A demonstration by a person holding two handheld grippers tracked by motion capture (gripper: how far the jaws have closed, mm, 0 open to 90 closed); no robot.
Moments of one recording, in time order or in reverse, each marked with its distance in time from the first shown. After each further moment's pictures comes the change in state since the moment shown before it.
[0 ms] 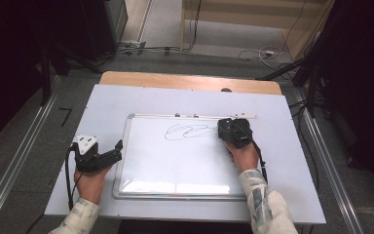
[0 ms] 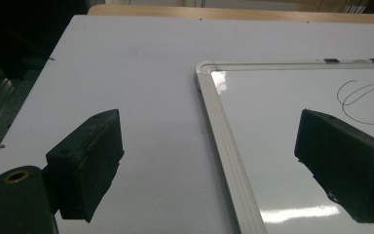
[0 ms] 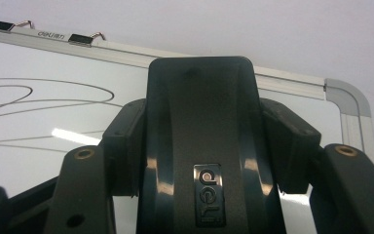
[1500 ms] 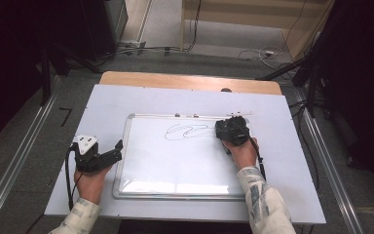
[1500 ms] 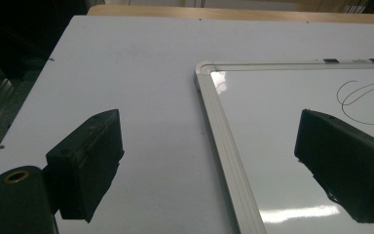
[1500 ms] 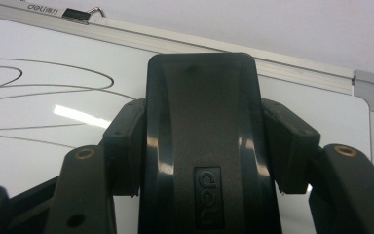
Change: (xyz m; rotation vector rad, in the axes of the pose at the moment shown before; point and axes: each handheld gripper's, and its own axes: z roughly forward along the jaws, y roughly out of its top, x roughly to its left) left arm 0.000 0.000 0.000 -0.002 -0.002 0.001; right arm 0.002 0.005 0.012 0.091 0.015 -0.031
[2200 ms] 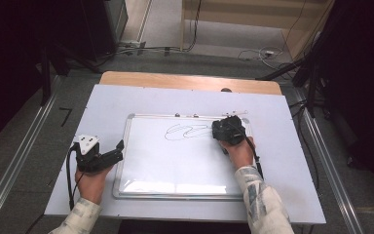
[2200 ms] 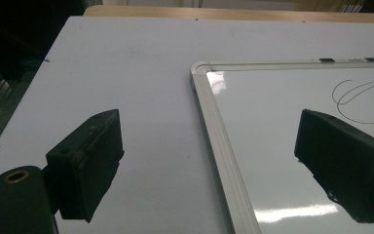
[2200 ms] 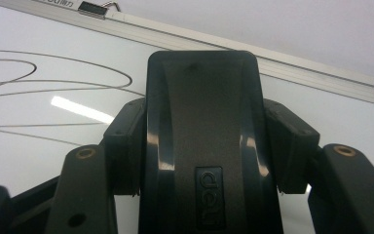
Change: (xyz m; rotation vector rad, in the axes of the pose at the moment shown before) left arm -0.003 0.000 0.001 -0.001 -0.008 0.005; right arm 0.012 0.003 0.003 0.017 -0.004 -0.038
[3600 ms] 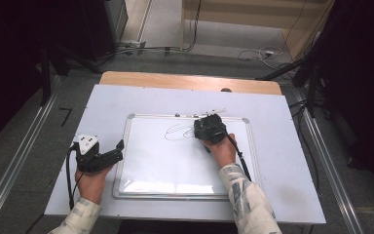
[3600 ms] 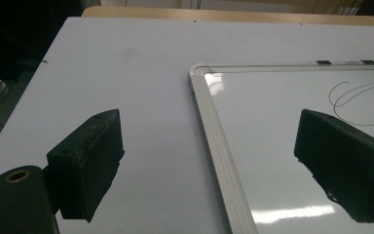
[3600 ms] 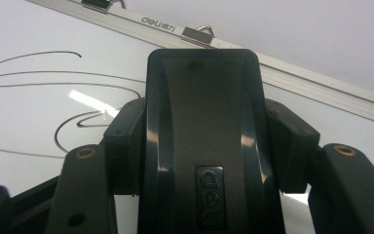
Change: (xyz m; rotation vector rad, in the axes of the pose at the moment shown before) left arm 0.000 0.001 -0.001 -0.004 -0.006 -0.005; right arm 0.053 0.015 0.014 -0.010 0.059 -0.075
